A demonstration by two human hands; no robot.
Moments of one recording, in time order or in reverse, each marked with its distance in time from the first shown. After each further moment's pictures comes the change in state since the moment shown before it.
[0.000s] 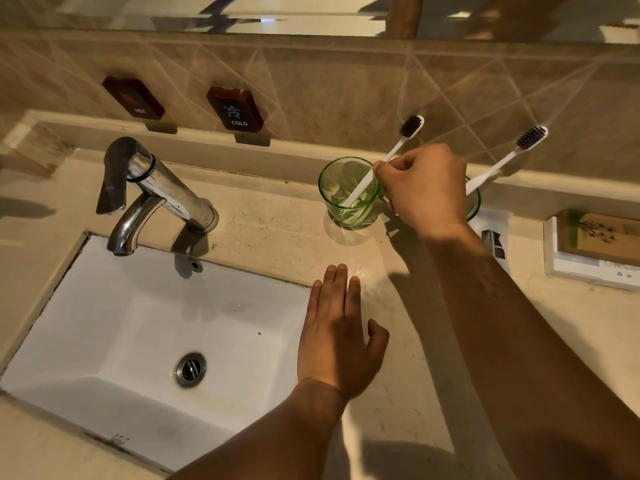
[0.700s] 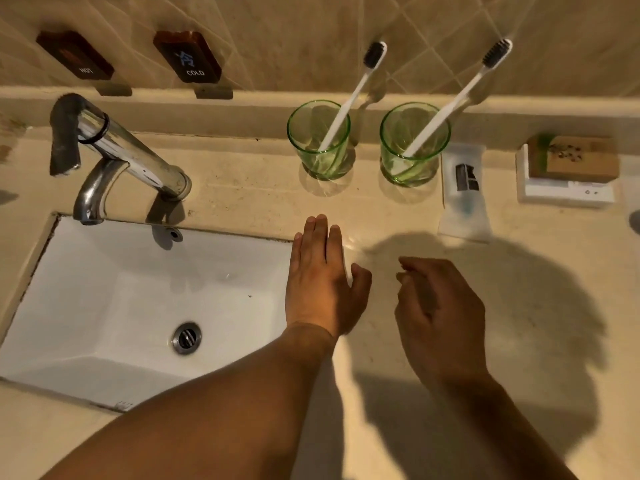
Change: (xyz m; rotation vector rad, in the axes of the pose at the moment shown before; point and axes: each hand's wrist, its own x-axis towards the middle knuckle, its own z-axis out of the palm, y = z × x) left_hand -0.002 -0.001 0.002 0.051 0.033 0.049; right_hand -0.190 0.137 -0.009 -0.002 0.035 -0.069
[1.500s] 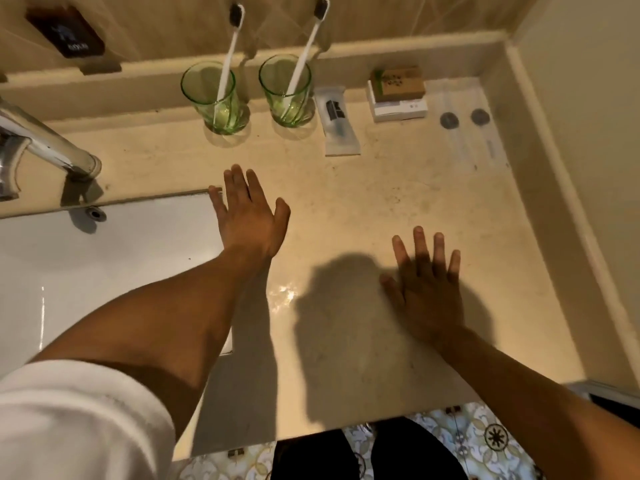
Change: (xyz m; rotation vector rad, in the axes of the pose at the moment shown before) left_hand -0.020 -0.006 -0.008 0.182 -0.162 0.111; right_hand -0.152 0.101 -0.076 -0.868 -0.200 0.142
